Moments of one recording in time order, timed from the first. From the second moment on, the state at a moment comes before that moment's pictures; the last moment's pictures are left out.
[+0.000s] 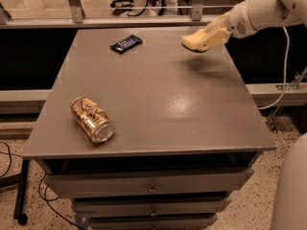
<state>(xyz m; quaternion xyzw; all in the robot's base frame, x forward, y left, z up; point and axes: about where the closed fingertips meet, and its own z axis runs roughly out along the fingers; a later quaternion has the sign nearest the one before) 0.752 -0.194 0.910 -0.48 0.75 0.12 0.44</state>
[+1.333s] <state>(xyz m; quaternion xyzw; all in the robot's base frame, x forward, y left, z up) 0.831 -0.068 0.875 -0.54 0.70 0.12 0.45</state>
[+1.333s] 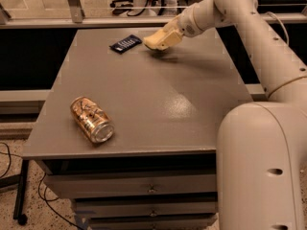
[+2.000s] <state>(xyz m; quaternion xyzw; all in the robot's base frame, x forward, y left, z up) 0.832 -0.038 0.867 -0.55 0.70 0.14 0.44</state>
